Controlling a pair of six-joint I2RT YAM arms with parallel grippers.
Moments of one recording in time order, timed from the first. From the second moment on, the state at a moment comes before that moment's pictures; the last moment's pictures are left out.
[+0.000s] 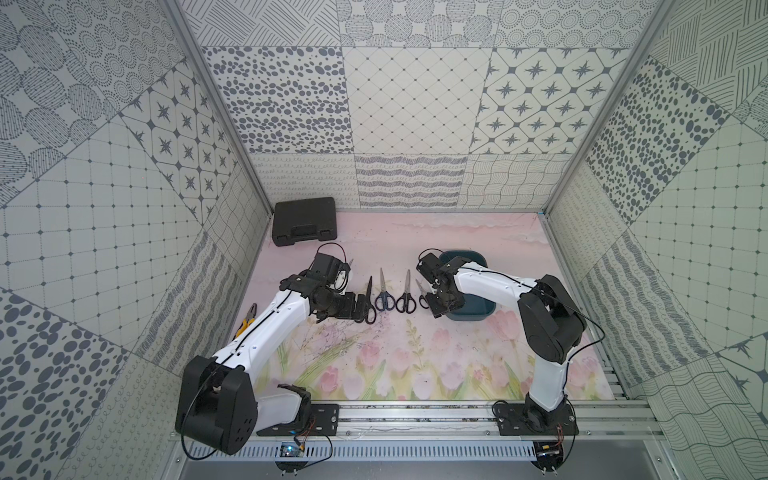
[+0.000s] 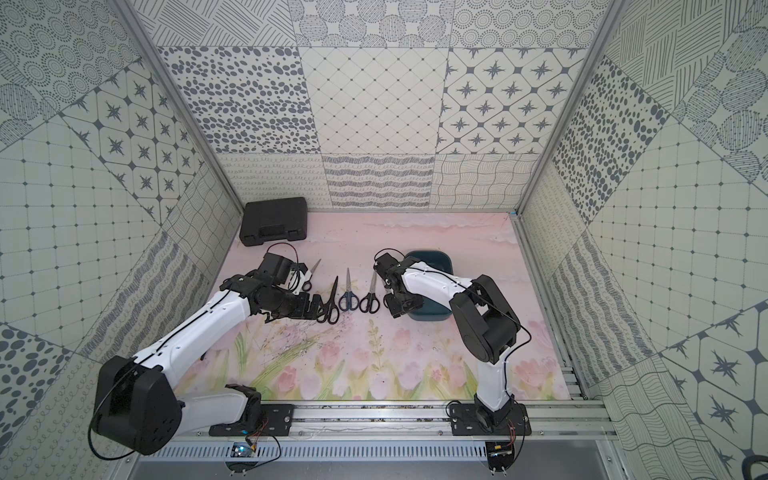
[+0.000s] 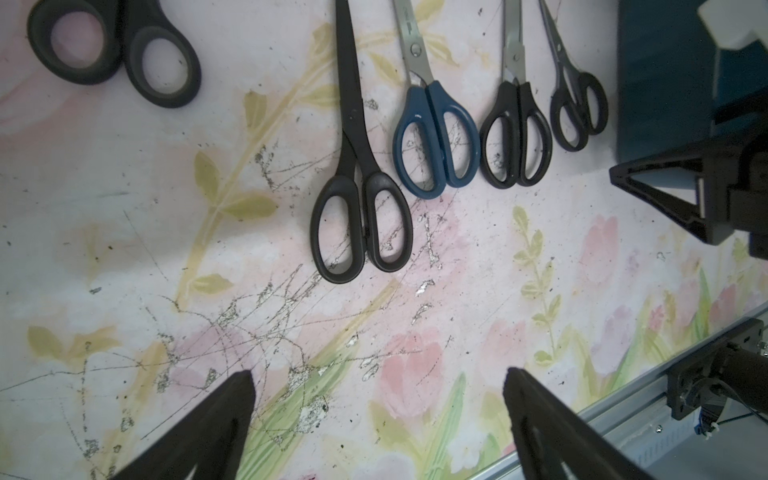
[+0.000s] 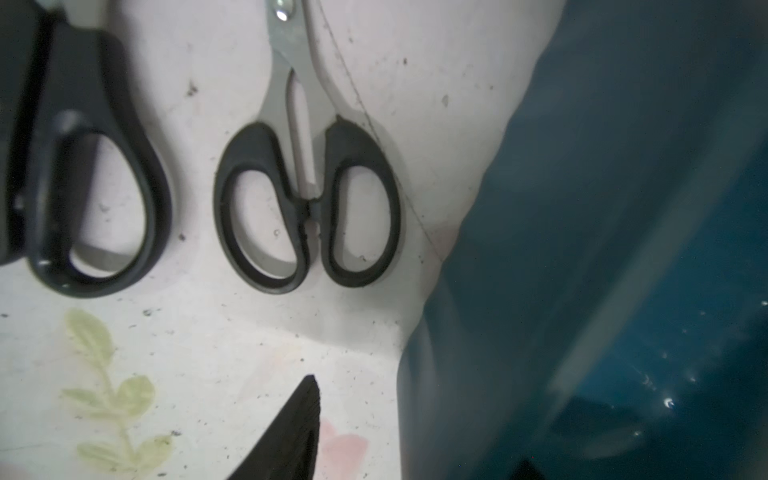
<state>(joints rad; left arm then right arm) -0.25 1.29 0.94 -0.84 0.27 -0.19 0.69 1.89 1.36 -0.94 0.14 0.30</state>
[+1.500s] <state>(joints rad) -0.22 1.26 0.94 -0.84 0.26 -0.19 0.70 2.16 1.67 -1.02 0.10 0.37</state>
